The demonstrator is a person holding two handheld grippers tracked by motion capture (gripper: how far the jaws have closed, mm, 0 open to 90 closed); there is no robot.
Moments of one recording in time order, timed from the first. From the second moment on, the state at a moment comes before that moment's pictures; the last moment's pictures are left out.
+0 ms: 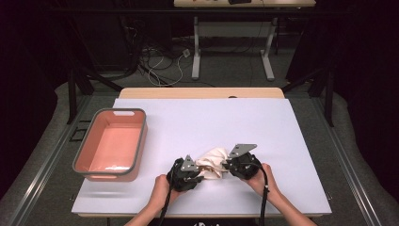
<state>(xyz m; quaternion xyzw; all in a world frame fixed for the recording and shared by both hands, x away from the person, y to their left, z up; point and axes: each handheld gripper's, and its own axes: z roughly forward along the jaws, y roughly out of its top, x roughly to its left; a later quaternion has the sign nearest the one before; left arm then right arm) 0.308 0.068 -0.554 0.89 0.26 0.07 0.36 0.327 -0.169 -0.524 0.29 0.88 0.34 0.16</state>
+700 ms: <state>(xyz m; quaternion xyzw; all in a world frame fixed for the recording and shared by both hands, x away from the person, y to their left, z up) 0.316 0.089 -0.522 0.88 0.28 0.13 0.37 0.331 -0.172 -0.522 0.30 0.87 0.36 0.15</state>
